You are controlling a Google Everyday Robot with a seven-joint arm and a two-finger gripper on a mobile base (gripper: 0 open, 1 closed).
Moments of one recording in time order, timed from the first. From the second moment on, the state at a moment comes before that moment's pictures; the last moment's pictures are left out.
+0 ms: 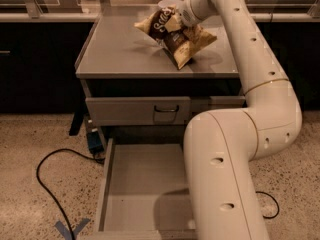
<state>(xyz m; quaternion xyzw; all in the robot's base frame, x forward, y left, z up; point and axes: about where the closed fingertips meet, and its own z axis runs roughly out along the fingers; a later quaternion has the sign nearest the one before) 0.890 -0.064 0.903 -0.39 0.81 0.11 0.44</state>
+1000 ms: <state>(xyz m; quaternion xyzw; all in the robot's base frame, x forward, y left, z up) 0.877 -0.060 0.879 -0.38 0.82 0.16 0.41</state>
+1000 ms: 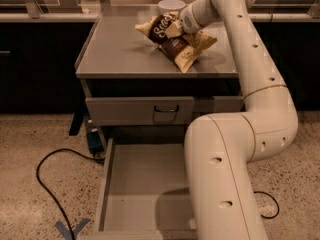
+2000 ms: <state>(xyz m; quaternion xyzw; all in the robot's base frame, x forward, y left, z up) 0.877 -0.060 0.879 -0.38 0.82 0.16 0.41</state>
